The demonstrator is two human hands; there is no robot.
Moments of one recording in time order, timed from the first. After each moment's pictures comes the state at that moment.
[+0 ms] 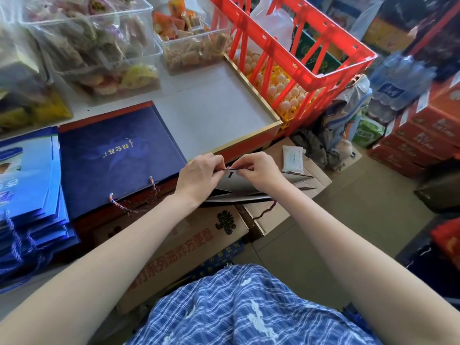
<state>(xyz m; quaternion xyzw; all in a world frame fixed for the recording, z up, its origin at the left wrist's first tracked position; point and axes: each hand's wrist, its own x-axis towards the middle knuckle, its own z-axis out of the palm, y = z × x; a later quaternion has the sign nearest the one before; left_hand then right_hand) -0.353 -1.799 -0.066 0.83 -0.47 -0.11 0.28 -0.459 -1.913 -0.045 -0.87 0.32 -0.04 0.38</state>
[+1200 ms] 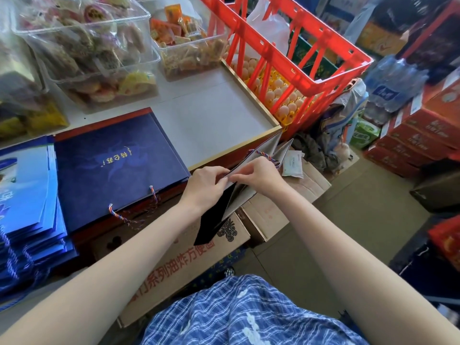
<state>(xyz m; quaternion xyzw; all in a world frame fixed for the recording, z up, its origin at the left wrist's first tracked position) -0.348 -1.802 -0.061 0.81 -0.43 -0.23 0.33 -0.442 -1.915 -0.044 -0.84 0.40 0.02 0.36</state>
